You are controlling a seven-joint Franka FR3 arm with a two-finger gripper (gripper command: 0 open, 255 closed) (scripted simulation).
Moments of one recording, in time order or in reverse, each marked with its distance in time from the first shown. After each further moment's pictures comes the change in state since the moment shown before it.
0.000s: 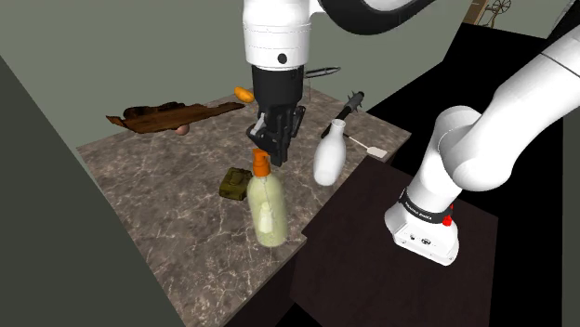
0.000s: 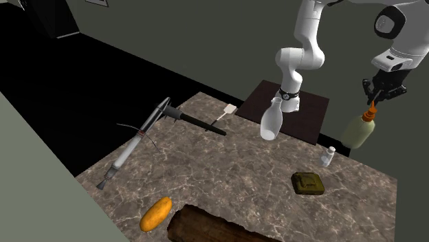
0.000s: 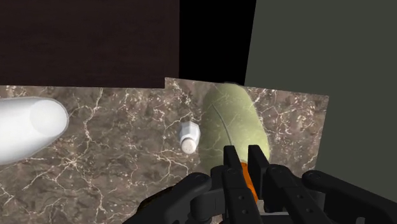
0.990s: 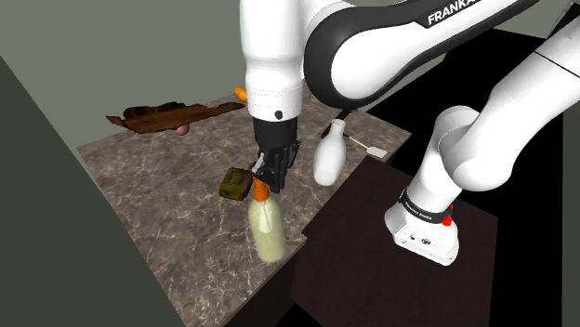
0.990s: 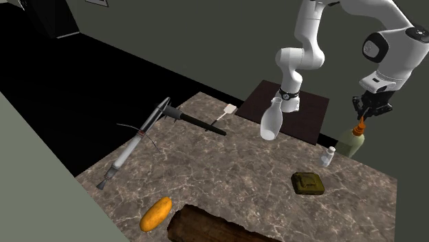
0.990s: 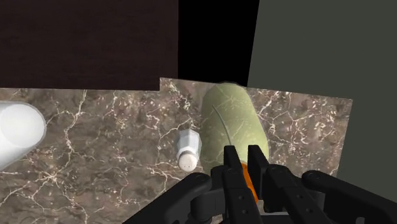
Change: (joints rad) arm 0.004 0.057 0.030 -0.153 0.006 0.209 -0.009
